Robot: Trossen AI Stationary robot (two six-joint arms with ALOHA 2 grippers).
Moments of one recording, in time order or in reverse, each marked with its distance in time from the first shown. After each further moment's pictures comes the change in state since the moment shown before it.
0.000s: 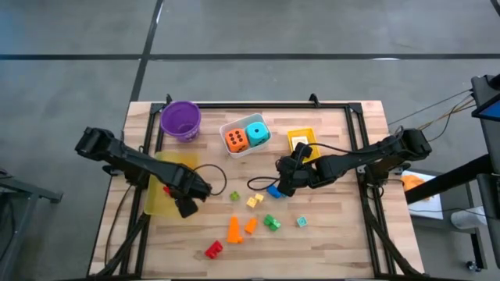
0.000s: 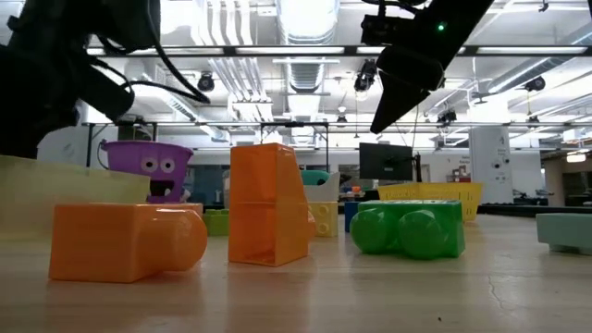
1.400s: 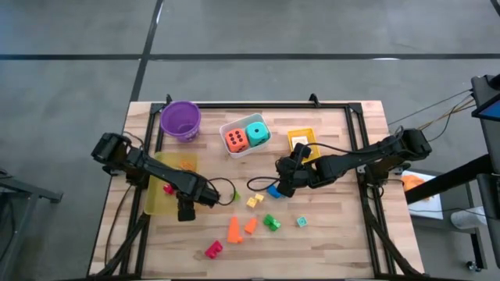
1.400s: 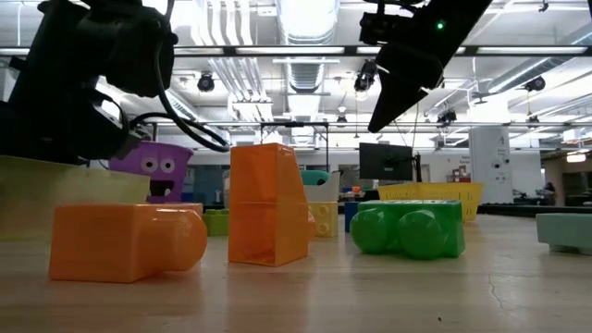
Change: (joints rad) left arm -0.015 0.198 0.001 0.092 -0.039 0.395; right arm 0.000 0.000 0.000 0.019 -0.020 -0.016
